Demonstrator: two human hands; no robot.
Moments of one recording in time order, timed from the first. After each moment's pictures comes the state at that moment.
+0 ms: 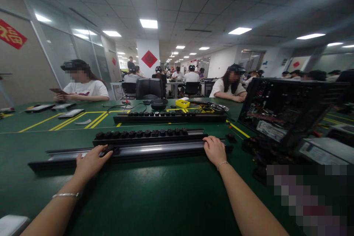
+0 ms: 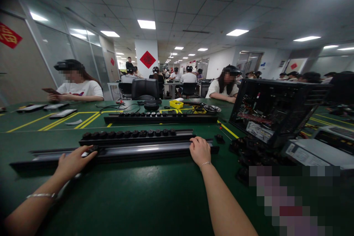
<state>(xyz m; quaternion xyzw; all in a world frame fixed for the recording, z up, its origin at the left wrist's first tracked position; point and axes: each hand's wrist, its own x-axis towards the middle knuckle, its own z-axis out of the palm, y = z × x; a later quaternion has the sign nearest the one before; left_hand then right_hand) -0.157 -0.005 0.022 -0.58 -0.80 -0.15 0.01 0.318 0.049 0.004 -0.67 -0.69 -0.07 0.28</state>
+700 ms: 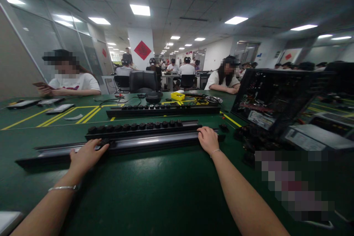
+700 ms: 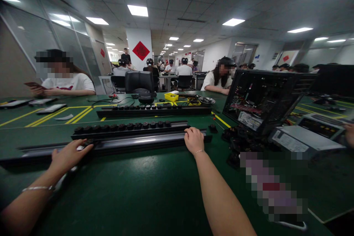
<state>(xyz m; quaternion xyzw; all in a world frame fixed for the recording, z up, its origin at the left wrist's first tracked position) -0.144 -0.008 0.031 -0.57 -0.81 -0.11 0.00 0.317 0.049 0.004 -0.67 -0.69 -0.06 0.28</state>
